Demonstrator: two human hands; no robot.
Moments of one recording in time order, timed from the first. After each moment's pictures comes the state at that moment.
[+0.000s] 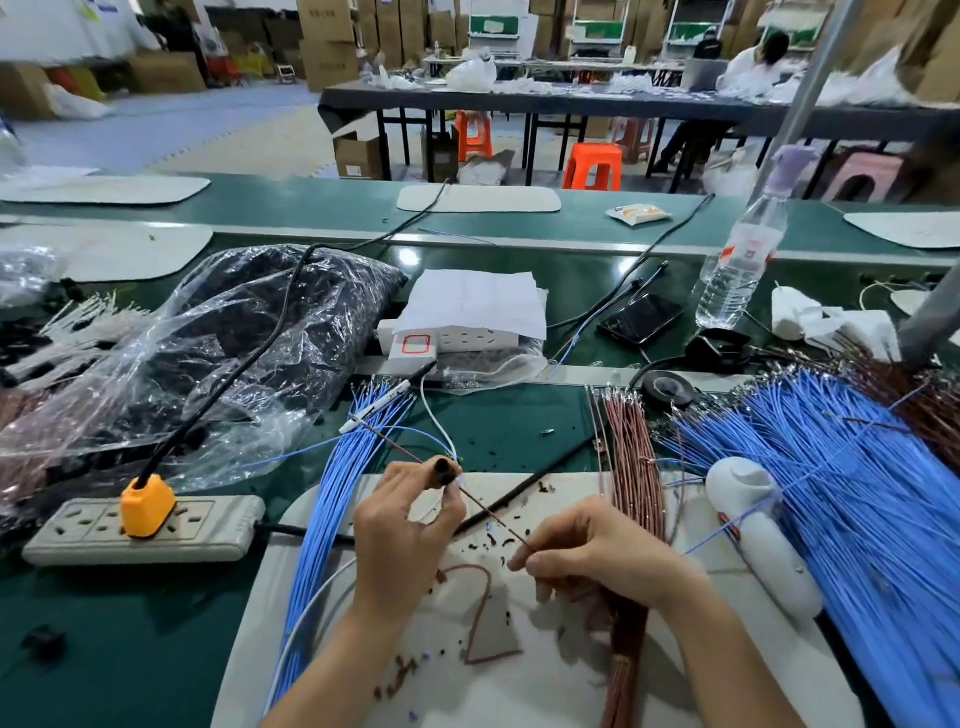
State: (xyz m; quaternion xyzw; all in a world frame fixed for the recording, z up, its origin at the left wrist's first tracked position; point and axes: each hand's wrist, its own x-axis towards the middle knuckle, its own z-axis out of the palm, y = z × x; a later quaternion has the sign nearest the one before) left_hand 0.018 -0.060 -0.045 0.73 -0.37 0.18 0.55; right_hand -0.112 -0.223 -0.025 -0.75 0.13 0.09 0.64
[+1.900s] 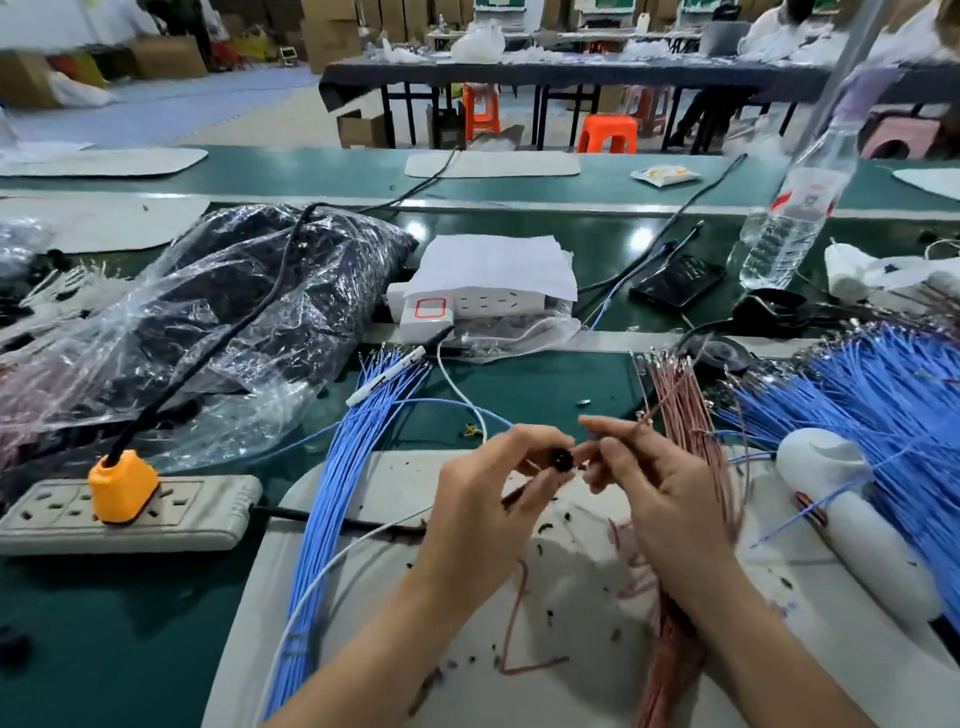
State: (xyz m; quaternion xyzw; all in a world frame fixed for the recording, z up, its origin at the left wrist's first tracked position) left_hand 0.010 -0.085 -0.045 0.65 -0.50 0.04 0.57; right_hand -0.088 -0.206 -0.049 -0.71 0.18 -0.35 0.58
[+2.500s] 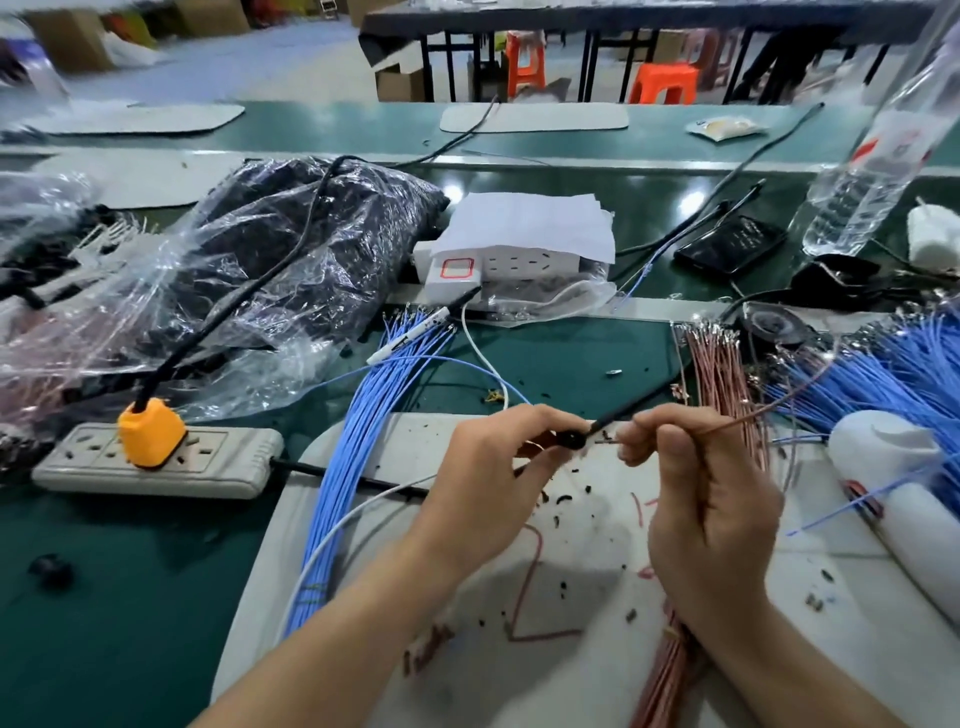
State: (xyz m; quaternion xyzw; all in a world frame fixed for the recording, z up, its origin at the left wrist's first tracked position) left_hand 0.011 -0.079 -0.037 0.73 -0.47 -0.04 0.50; right_hand -0.098 -0.187 -0.045 -0.76 0.07 -0.54 0.36
